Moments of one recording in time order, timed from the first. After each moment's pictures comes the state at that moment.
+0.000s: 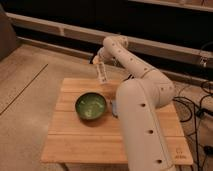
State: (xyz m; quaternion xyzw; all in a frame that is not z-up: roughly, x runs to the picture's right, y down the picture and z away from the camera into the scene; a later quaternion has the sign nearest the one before) arm -0.038 -0.183 0.954 -0.17 -0.12 0.54 0.81
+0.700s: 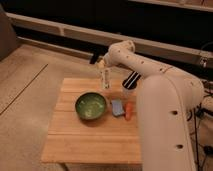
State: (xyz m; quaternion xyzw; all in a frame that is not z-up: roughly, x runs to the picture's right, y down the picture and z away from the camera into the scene) arm 0.008 -0.151 0.925 -0.14 -0.10 0.58 0.80
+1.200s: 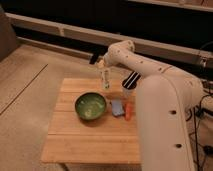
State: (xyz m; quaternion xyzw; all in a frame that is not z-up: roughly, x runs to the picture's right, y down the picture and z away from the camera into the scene) arm -0.004 -0.156 0.928 -0.14 -0.10 0.56 0.81
